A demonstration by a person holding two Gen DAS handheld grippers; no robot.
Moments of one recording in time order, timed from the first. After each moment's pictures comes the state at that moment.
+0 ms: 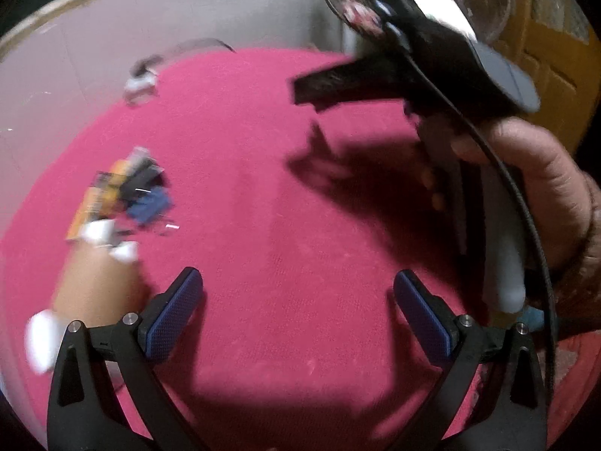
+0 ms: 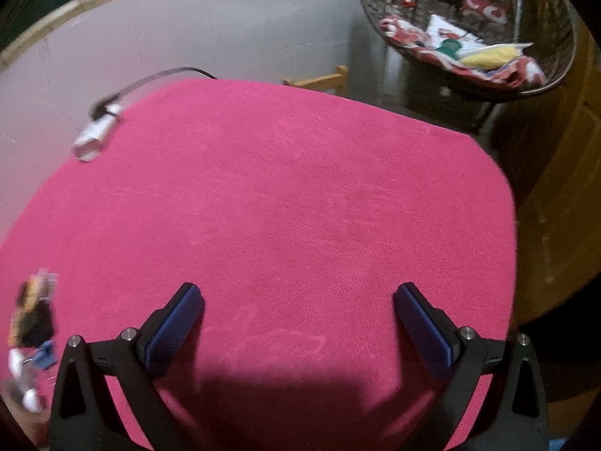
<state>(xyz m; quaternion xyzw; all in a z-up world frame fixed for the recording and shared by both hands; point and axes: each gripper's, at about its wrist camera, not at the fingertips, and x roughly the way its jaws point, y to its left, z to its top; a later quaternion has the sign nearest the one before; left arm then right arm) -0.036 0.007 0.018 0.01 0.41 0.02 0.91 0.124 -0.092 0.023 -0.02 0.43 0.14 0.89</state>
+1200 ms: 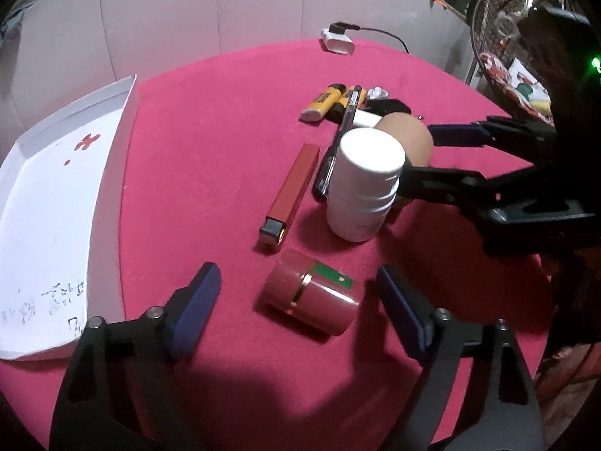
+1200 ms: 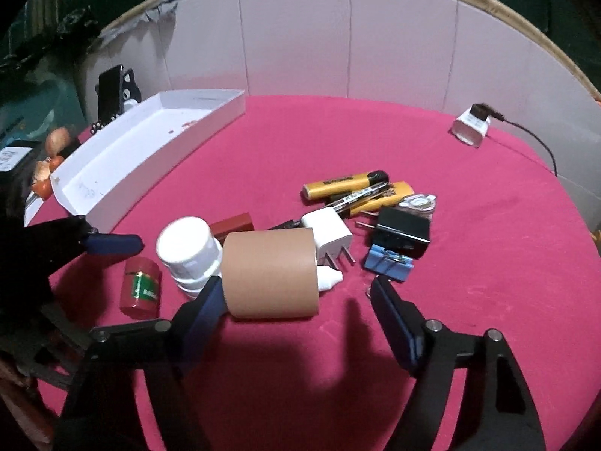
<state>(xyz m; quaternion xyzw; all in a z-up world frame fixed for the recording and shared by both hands) -0.151 0.131 0.001 -0.14 0.42 0.21 0.87 -0.029 0.037 0.018 -0.26 0.33 0.58 0.69</state>
